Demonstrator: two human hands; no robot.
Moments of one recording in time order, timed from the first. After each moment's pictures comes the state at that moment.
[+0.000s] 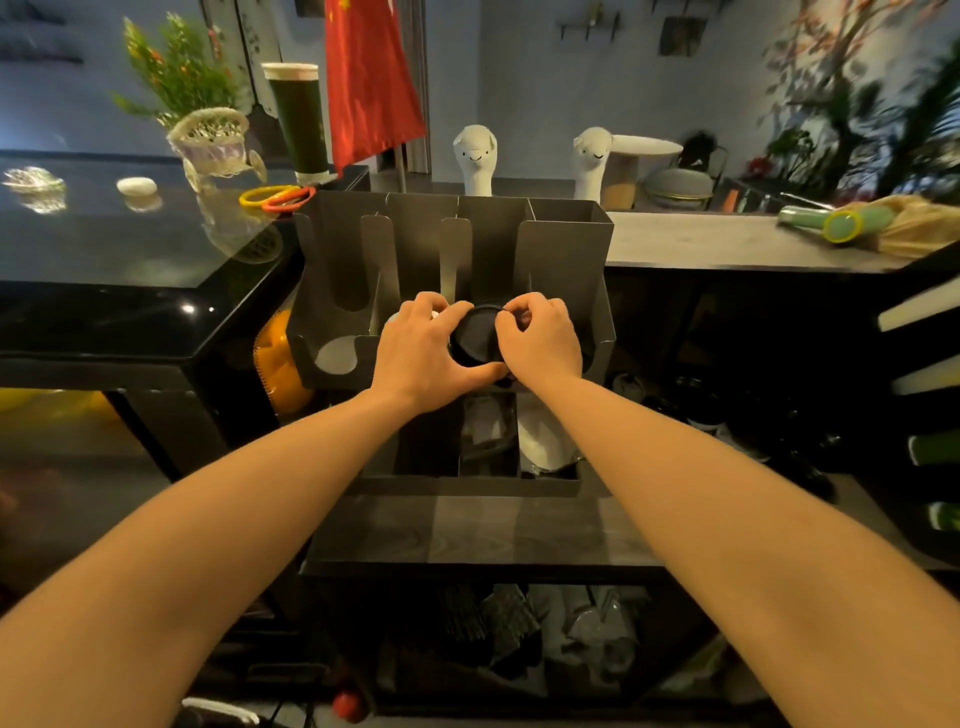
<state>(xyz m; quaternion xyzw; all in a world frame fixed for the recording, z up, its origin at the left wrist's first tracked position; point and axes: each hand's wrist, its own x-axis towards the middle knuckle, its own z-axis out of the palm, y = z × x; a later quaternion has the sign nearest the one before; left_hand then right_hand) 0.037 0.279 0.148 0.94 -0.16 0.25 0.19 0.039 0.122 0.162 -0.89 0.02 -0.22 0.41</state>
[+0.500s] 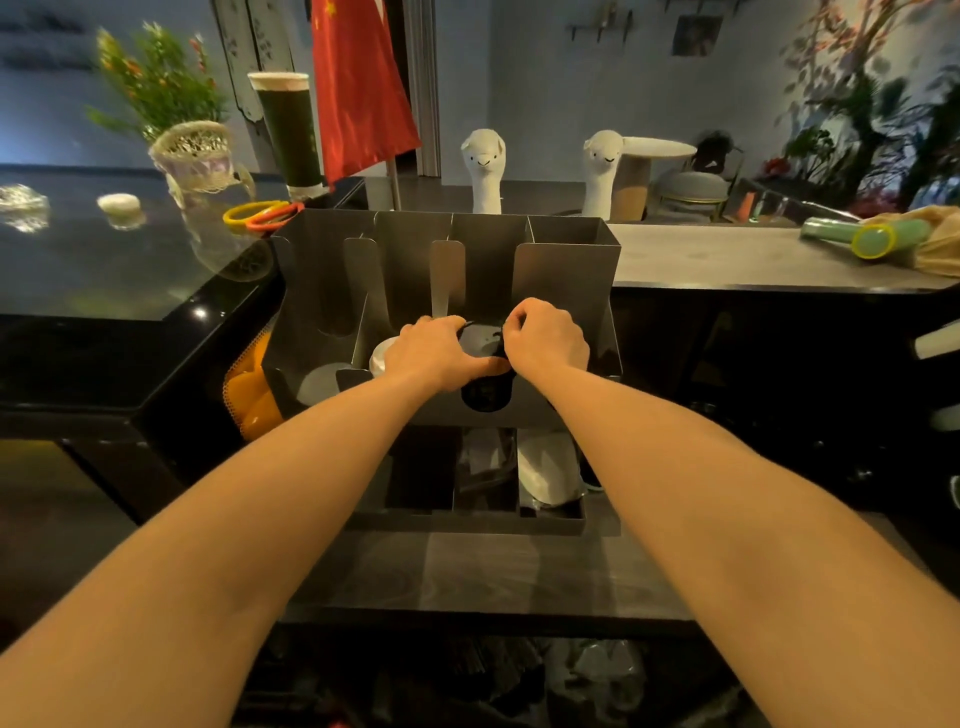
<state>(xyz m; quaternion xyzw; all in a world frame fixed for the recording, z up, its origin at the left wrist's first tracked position) 0.108 0.249 0.169 0.98 -0.05 0.04 0.19 0.104 0.104 0.176 -0.94 0.04 -0.18 0.28</state>
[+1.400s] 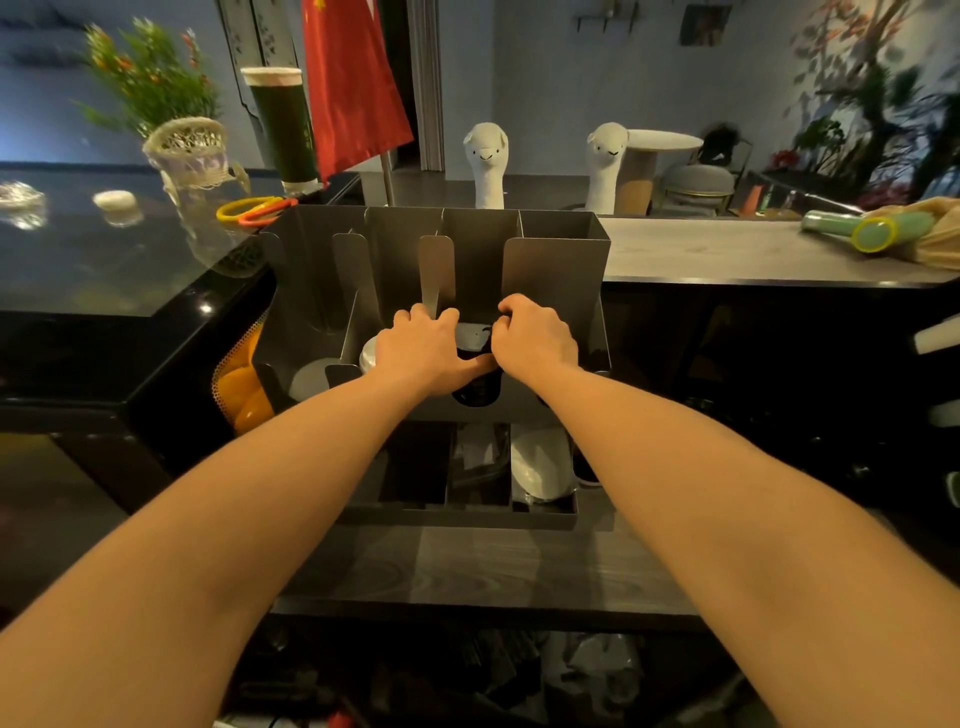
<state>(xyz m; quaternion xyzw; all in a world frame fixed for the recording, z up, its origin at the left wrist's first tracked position) 0.095 0.239 0.176 1.00 -0.04 0.07 0.02 0.100 0.097 0.176 -0.95 -0.01 -0.14 0.28</state>
